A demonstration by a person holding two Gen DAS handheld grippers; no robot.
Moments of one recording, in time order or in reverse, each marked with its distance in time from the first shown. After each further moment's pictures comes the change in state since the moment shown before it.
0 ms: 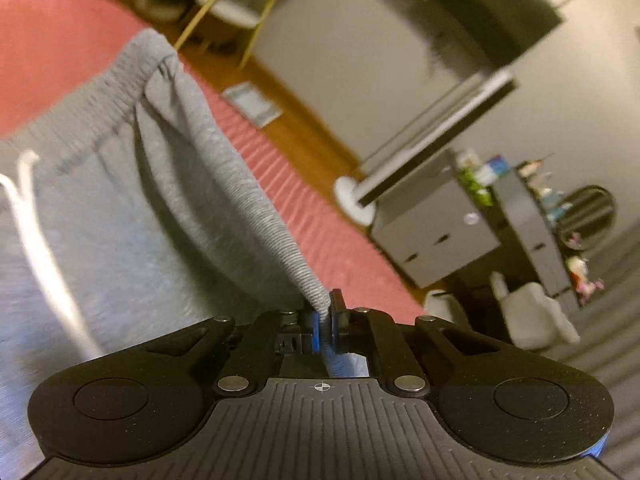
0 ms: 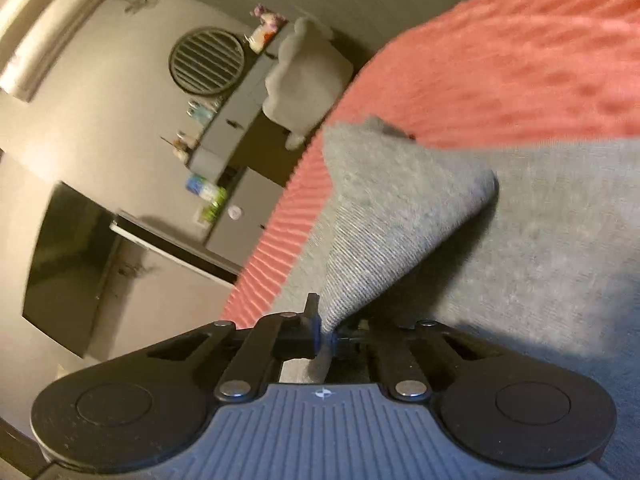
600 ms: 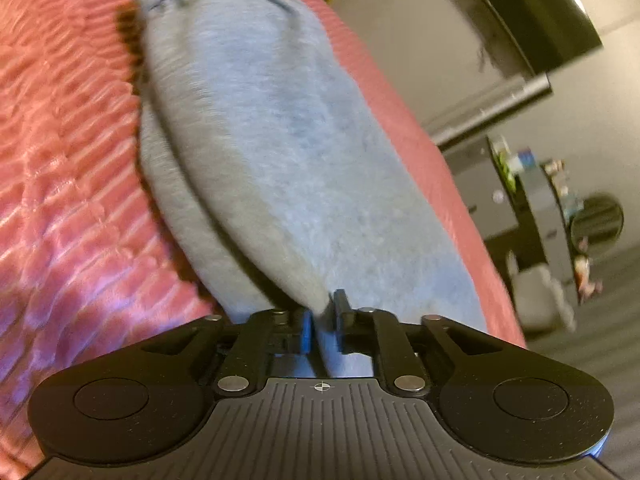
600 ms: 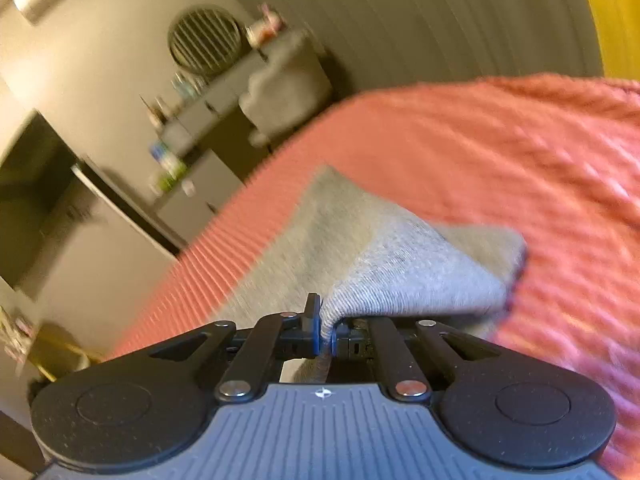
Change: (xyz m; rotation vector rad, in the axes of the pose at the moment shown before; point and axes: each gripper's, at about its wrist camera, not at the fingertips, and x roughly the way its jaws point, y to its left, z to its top) left arm -0.118 0.135 -0.111 -0.205 0.091 0.059; right arm -0.120 0.017 -0.001 -0.244 0.040 -0.254
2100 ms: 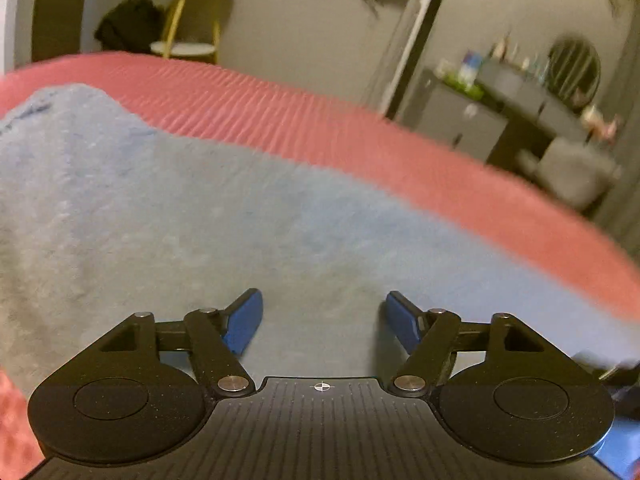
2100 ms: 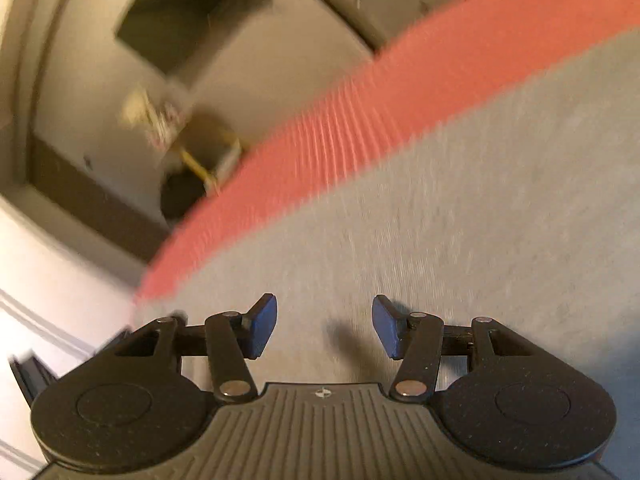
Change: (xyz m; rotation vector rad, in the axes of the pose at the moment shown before) left arm 0.087 -0.109 -0.072 0.658 -0.131 0.140; right arm 0.110 0.165 -0.142 -0.332 0.570 0.495
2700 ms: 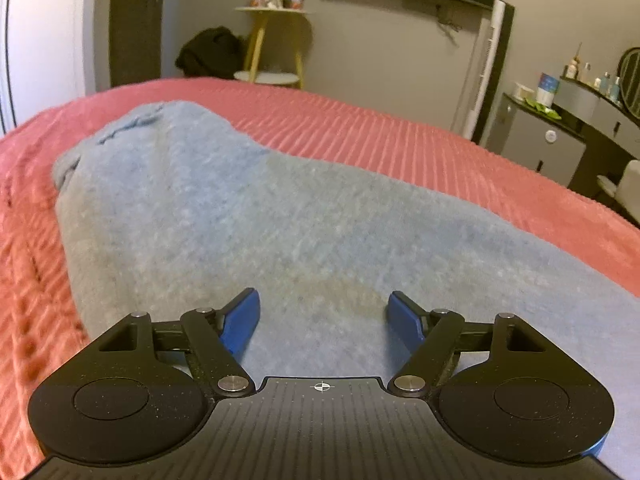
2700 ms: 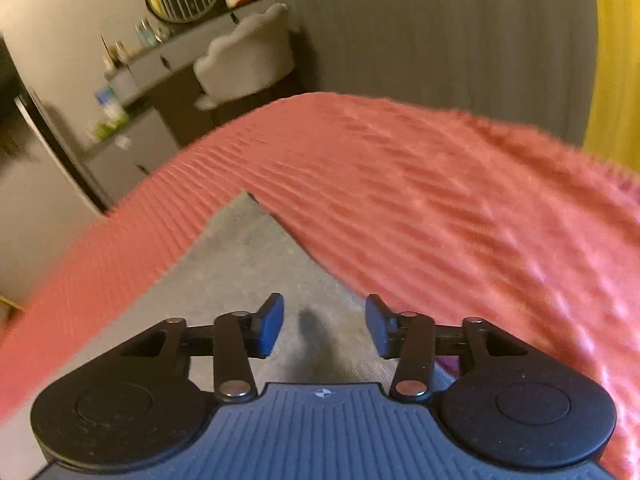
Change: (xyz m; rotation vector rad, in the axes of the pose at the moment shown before) left arm -0.019 0.017 -0.009 -0.080 -0.069 0.248; right arm -0.204 -0.188 0.071 0.255 -0.454 -0.681
